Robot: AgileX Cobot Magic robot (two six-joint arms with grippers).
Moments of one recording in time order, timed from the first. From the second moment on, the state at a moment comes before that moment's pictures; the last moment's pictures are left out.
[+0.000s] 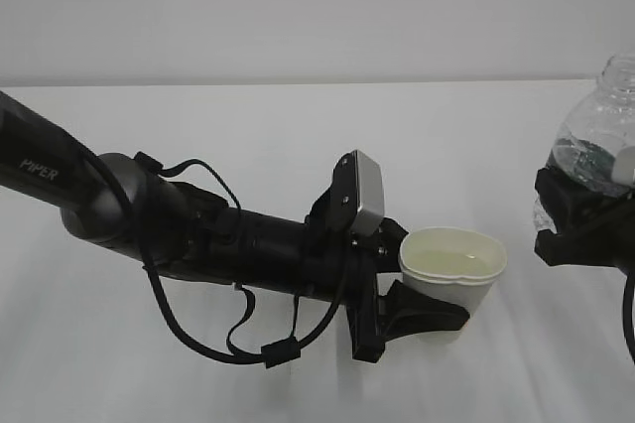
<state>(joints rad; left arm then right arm) -0.65 2.23 -1.12 1.15 -1.04 -0.59 0.19 1.63 -0.23 -0.02 -1.12 -0.10</state>
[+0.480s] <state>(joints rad) -0.65 2.23 -1.12 1.15 -1.03 -0.59 0.19 1.70 -0.30 -0.02 -1.12 -0.10</state>
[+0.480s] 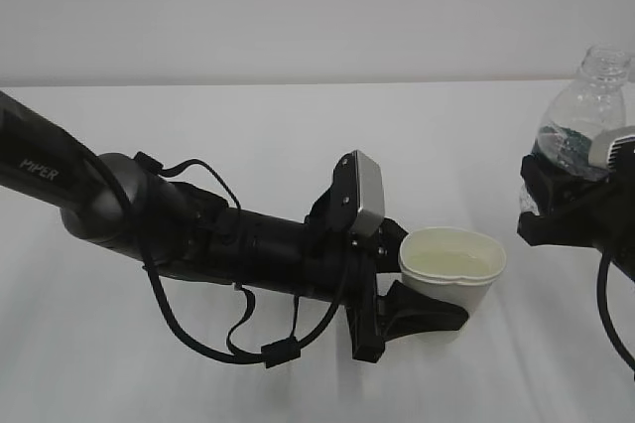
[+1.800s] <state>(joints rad) -0.65 2.23 -1.12 1.15 -1.03 -0.59 0.19 2.01 -0.55 -0.02 -1.12 -0.08</state>
